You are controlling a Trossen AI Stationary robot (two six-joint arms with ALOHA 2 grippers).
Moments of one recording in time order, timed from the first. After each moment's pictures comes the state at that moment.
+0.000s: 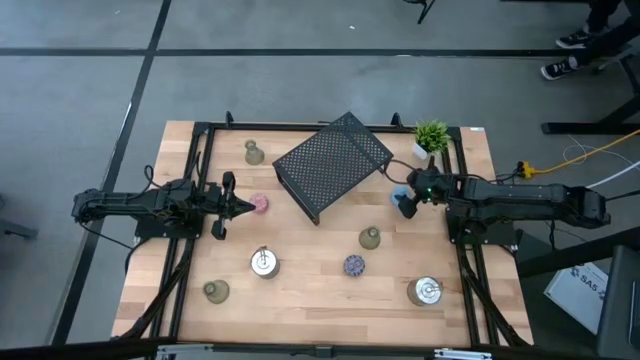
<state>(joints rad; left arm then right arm) 0.04 0.06 0.01 0.03 0.04 -0.08 -0.28 0.83 0.23 -0.28 0.24 0.30</state>
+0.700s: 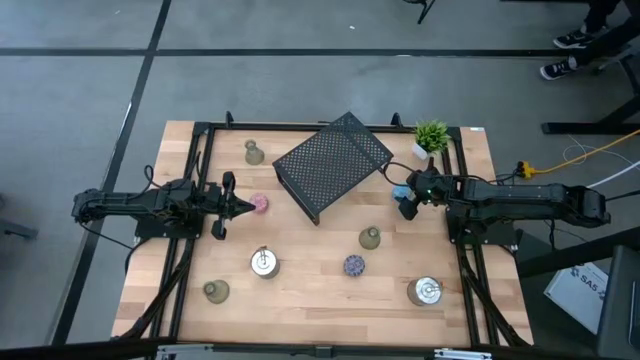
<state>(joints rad) 0.04 0.06 0.01 0.03 0.04 -0.08 -0.27 0.83 0.23 -0.28 0.24 0.30</state>
